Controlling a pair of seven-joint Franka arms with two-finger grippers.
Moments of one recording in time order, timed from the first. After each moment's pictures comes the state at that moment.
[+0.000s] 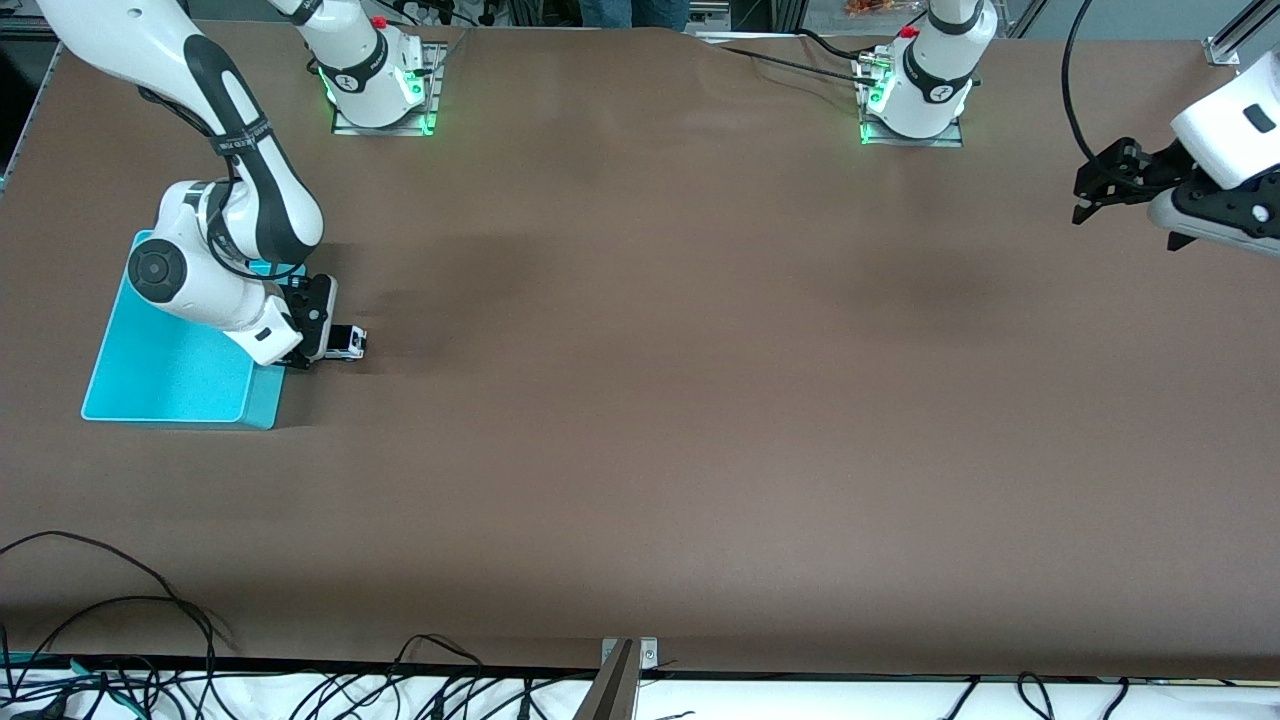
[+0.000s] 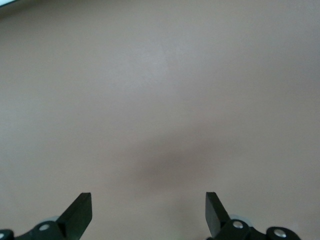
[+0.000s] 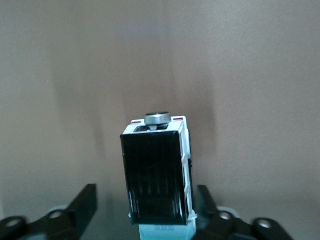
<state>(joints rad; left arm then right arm) -0.04 0.01 -0.03 -1.52 0.03 1.47 0.25 -0.04 0.34 0.02 -2.23 0.01 2.43 -1.50</state>
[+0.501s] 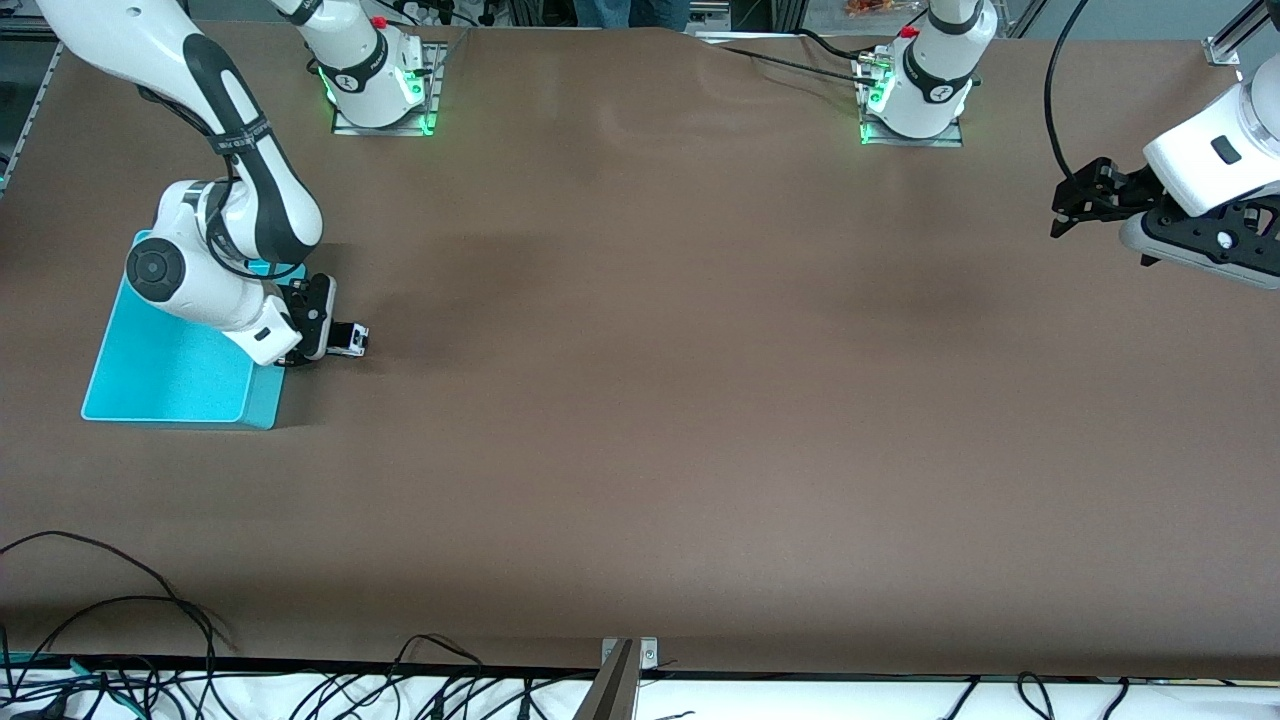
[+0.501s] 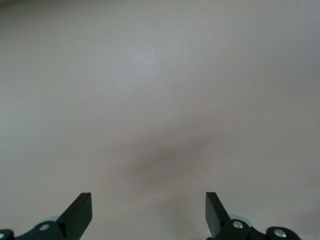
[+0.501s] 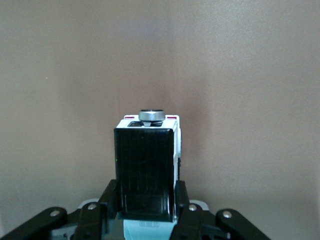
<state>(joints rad) -0.05 0.04 -0.03 -1.52 0.01 1.48 0.25 -0.04 0.34 0.03 -2.23 0.01 2.43 -1.51</state>
